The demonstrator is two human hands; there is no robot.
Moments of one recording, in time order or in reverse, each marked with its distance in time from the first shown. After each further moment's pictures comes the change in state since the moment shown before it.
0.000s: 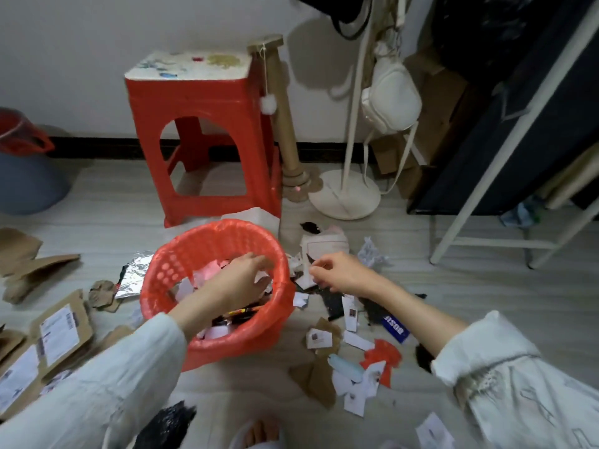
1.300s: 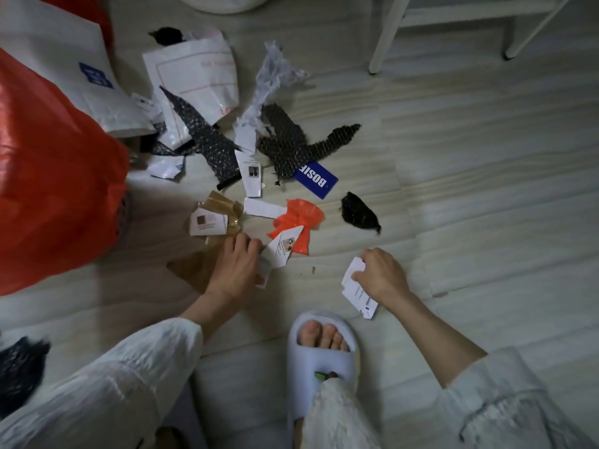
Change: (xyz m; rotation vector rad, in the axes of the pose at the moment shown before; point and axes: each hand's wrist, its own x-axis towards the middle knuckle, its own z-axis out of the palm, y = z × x) left_hand 0.039 0.085 0.336 0.193 -0.329 0.077; right_hand -0.062 0.374 0.102 -0.285 0.068 0.630
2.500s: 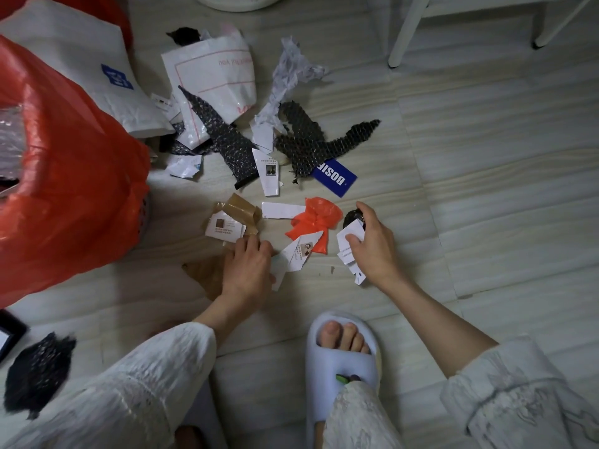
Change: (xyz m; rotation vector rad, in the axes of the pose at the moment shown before) left_hand -0.003 -0.005 0.000 0.028 -0.015 -0.114; right_hand 0.009 -0.052 -0.010 0.572 0.203 -0.101
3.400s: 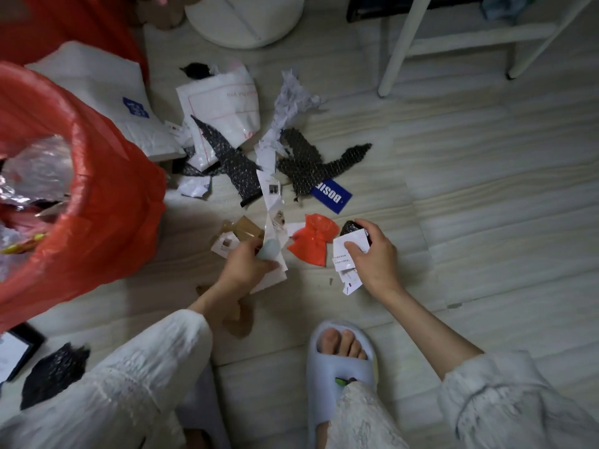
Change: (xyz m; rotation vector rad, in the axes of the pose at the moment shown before) left_hand 0.004 -0.005 -0.044 -0.837 -0.063 -0.221; right_hand -0.027 -0.025 -0.022 0.204 0.079 0.036
